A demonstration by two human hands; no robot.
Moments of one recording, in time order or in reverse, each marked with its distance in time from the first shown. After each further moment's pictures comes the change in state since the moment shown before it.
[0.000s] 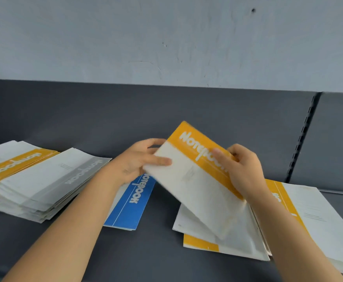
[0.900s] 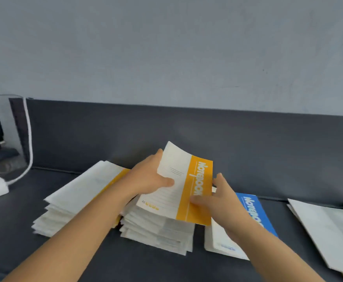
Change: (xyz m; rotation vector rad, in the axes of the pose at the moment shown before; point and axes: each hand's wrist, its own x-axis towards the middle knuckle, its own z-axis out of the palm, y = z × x) left_hand -0.083 0.020 -0.251 0.912 0.163 -0.022; right_hand -0.075 -0.172 0.248 0.187 -0.368 0.276
